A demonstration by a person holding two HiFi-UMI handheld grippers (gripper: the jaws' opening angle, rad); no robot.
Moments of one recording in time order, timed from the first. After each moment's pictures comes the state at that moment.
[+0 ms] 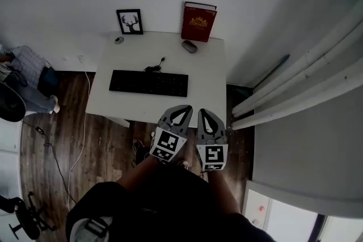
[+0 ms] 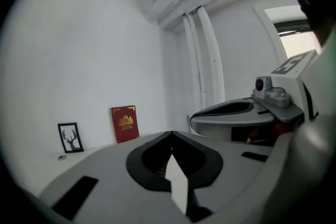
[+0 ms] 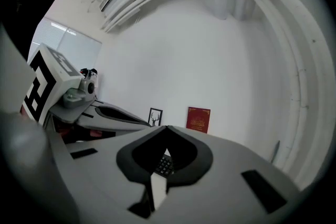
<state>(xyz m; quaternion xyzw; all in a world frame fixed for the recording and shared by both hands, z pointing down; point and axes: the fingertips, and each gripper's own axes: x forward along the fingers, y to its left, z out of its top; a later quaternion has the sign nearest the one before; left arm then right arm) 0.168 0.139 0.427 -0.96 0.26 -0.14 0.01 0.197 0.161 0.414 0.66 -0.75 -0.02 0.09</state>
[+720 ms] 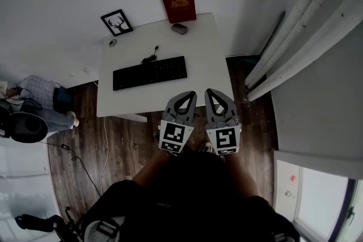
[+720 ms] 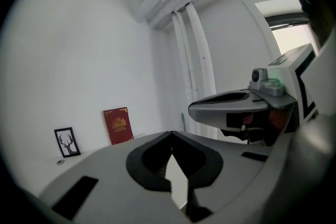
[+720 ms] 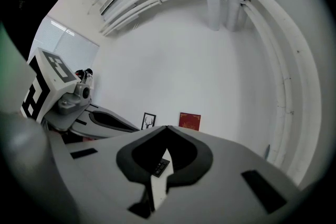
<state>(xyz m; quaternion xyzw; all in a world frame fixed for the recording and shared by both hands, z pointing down) 0.195 0.182 0.425 -0.96 0.24 -0.15 0.04 0.230 0.203 0.396 0.68 -0.73 -0.05 0.06</state>
